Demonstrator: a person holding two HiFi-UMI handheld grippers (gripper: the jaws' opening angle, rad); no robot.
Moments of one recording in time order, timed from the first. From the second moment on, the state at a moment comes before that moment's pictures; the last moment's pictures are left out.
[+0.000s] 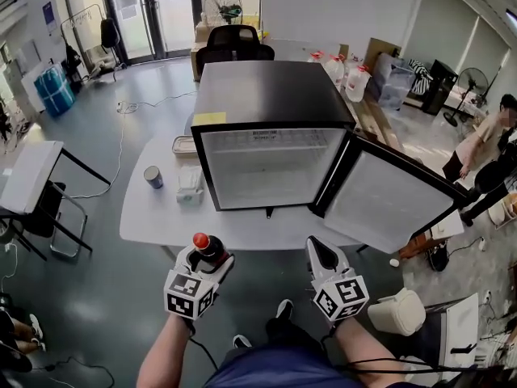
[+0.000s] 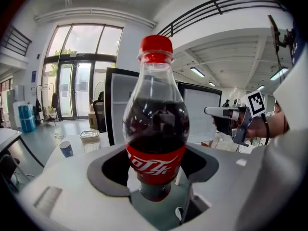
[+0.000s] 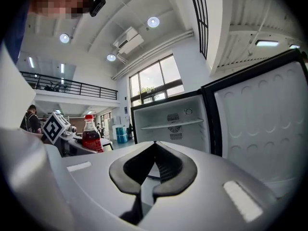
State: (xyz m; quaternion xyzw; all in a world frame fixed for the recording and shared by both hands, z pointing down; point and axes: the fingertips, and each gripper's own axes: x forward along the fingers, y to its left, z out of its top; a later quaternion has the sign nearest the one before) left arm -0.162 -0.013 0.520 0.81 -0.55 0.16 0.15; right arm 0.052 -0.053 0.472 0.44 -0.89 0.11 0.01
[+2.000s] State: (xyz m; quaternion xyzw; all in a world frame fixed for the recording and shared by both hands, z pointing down) left arm -0.082 -0.331 0.644 0.83 -0.50 0.21 0.16; right arm 0.193 -0.106 0.514 0.63 -0.76 0.18 0.04
